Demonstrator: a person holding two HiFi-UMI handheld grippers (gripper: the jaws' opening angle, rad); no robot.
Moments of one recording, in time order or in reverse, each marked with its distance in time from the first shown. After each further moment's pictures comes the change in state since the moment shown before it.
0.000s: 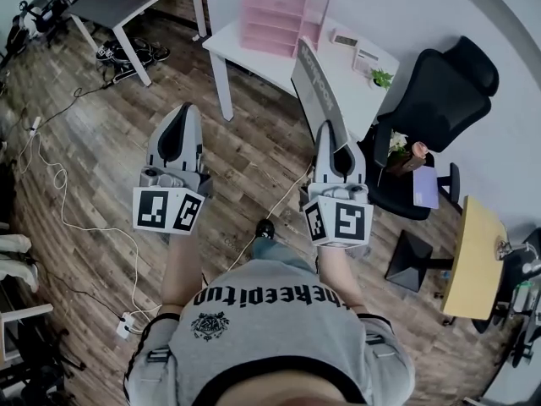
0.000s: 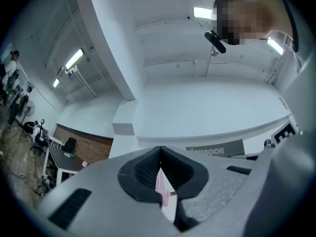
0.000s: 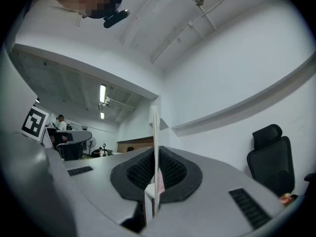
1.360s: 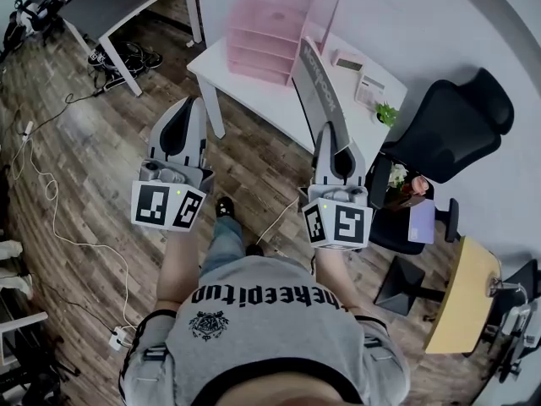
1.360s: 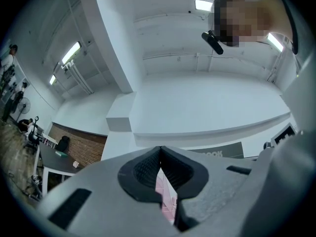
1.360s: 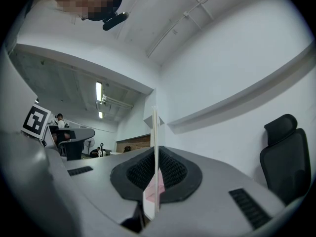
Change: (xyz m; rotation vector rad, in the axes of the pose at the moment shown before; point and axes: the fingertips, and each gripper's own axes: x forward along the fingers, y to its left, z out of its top) left arm 0.184 0.033 -0.073 0.003 -0.008 -0.021; right arm 0.167 -0.093 -0.056 0.013 0.006 0.011
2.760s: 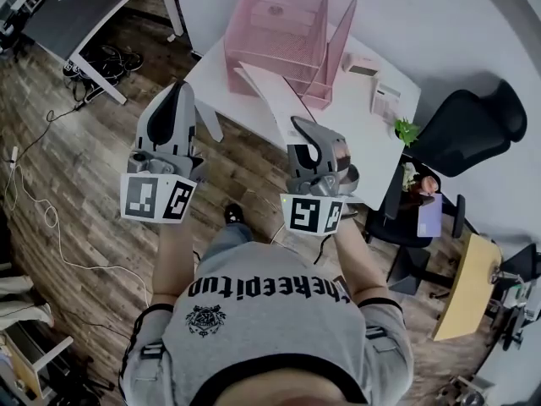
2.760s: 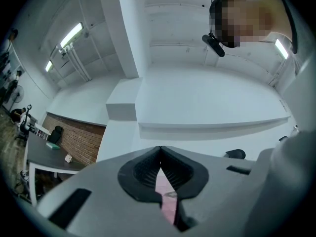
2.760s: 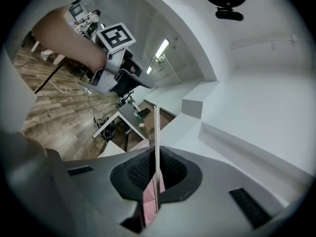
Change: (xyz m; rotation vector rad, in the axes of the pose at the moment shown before) left arm 0.153 0.159 -0.069 -0.049 0.068 -0.063; right arm 0.197 0.065 -0.130 -0.855 0.227 0.209
